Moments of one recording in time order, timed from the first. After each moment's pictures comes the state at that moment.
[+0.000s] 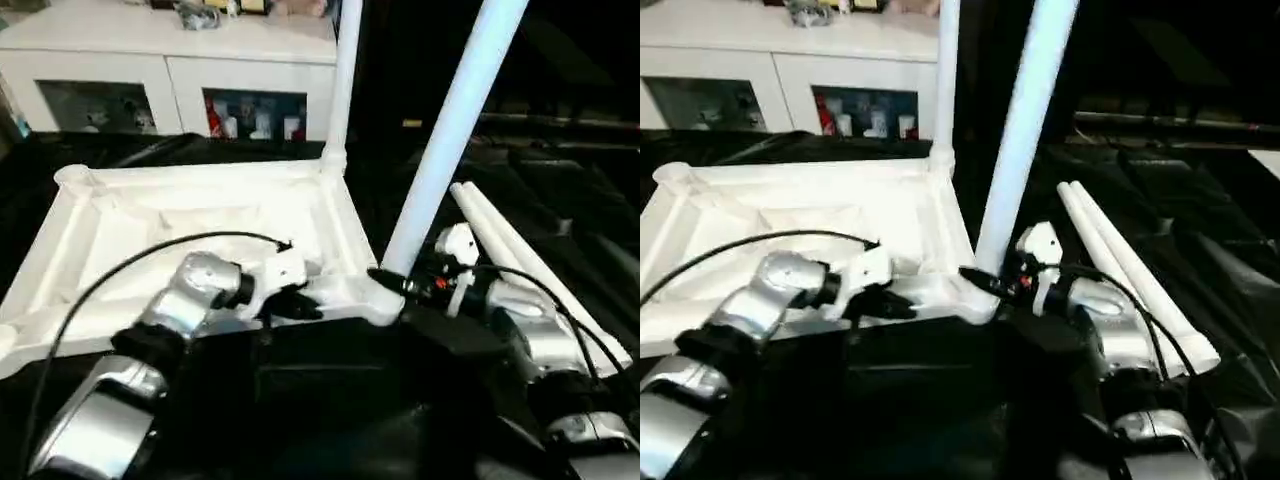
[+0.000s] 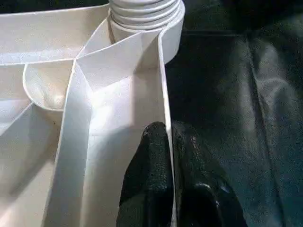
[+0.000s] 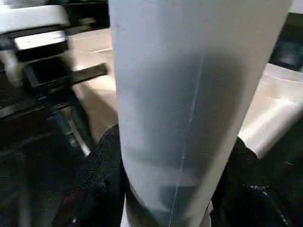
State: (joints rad) left arm -0.66 0.36 -0.33 0.75 0.07 -0.06 -1.26; right arm -0.45 -0.31 0.06 0.63 0.25 -0.09 1.11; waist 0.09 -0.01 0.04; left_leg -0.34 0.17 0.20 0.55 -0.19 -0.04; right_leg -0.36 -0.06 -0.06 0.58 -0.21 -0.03
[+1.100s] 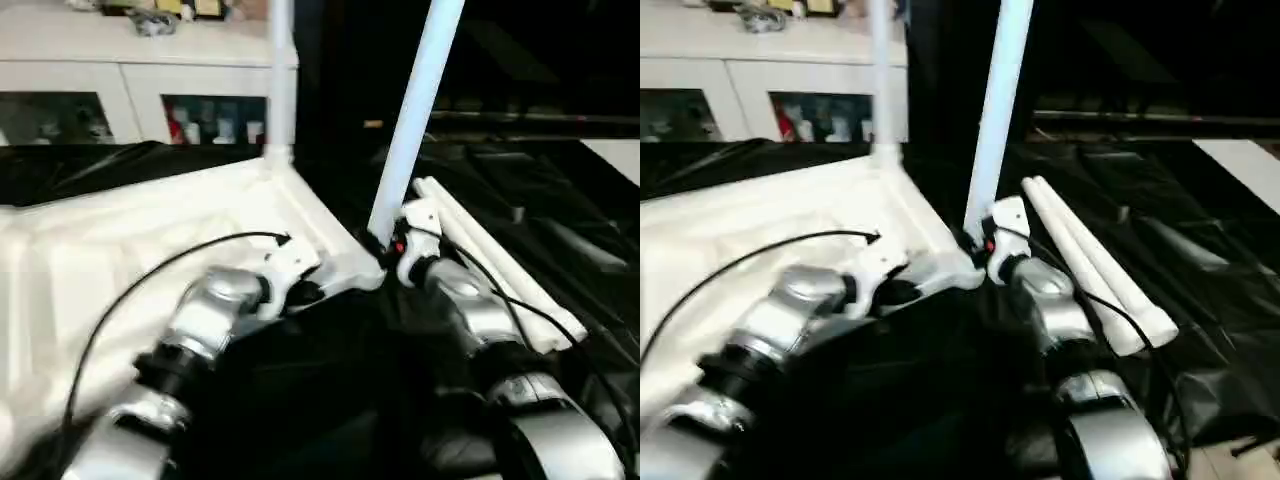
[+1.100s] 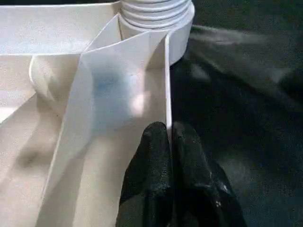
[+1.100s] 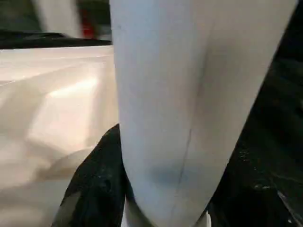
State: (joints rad) left arm -0.55 0.13 -0.26 0.43 0.16 0.51 -0.72; right arm -0.69 -0.08 0.01 0.95 0.16 -0.05 0.29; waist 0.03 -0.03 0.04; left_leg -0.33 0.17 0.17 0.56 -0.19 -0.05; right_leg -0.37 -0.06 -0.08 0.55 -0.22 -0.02
